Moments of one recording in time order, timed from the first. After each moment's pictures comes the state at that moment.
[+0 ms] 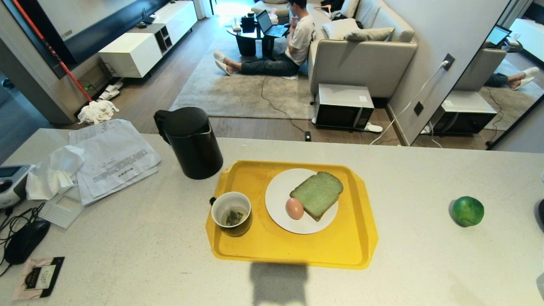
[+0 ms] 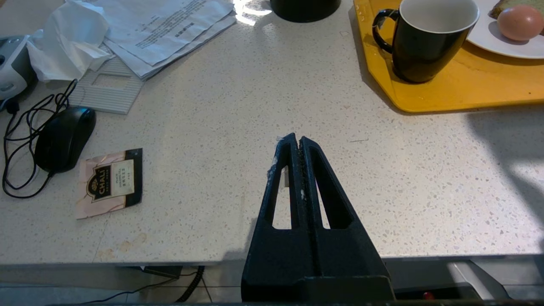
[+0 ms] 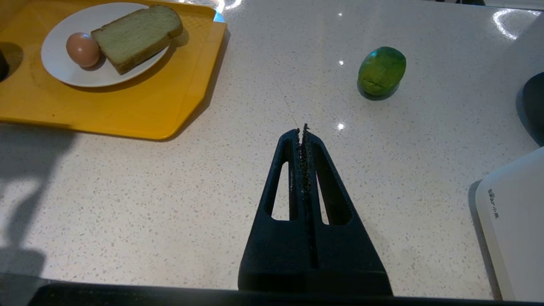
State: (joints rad) left arm 0.00 0.00 -0.01 0.01 -0.02 0.12; right arm 0.00 0.00 0.00 0.00 -0.01 0.01
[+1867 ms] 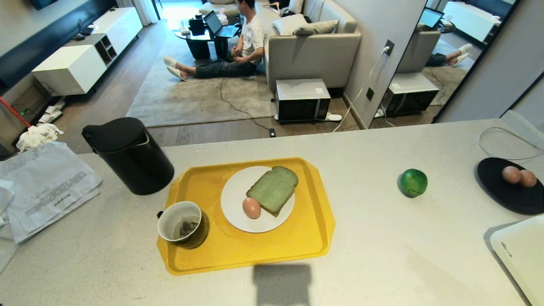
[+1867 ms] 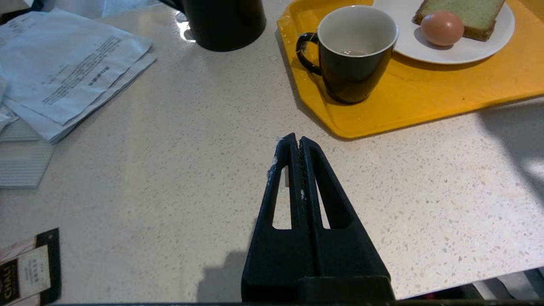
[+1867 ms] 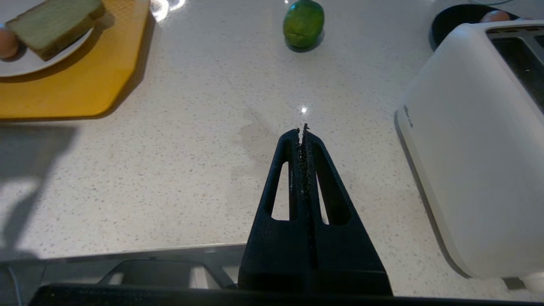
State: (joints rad) left arm 0.00 0.00 -0.01 0.01 -0.02 0.12; right arm 0.00 0.00 0.00 0.00 -0.01 0.01
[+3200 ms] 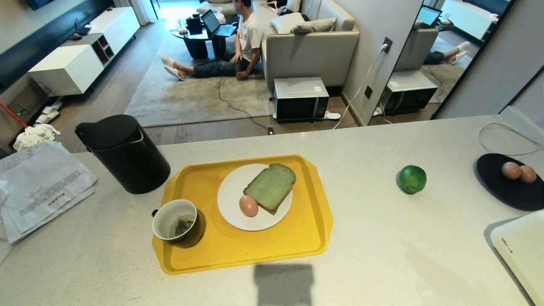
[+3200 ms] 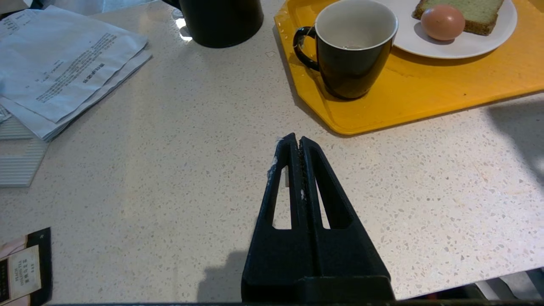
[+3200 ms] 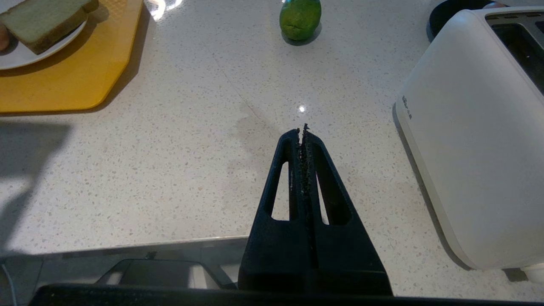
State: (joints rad) left arm 0.00 0.00 -0.01 0.01 -0.02 0.12; right arm 0.00 0.00 0.00 0.00 -0.01 0.01
